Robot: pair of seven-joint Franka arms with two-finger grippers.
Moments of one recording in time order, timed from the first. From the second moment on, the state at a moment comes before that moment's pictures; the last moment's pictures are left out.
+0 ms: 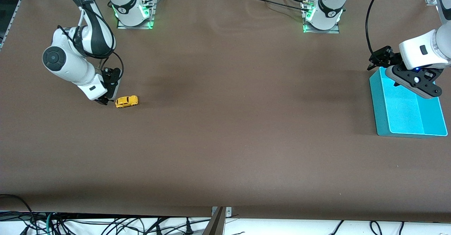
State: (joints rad) left arm -0.12 0.11 0.09 -1.53 -0.04 1.49 0.56; right arm -0.01 0.16 0.08 -2.30 -0.01 2.36 -1.33
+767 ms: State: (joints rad) left arm -0.12 0.12 0.09 -1.52 -0.04 1.49 0.89; right arm -0.02 0.34 0.08 -2.33 -0.01 2.65 -1.53
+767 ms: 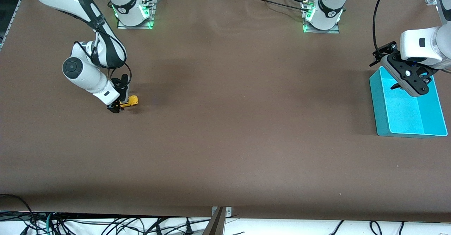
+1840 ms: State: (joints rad) left arm -0.12 0.22 0.08 -1.46 -0.04 1.50 1.22; right arm -0.02 0.35 0.09 -2.33 0.00 2.66 -1.50
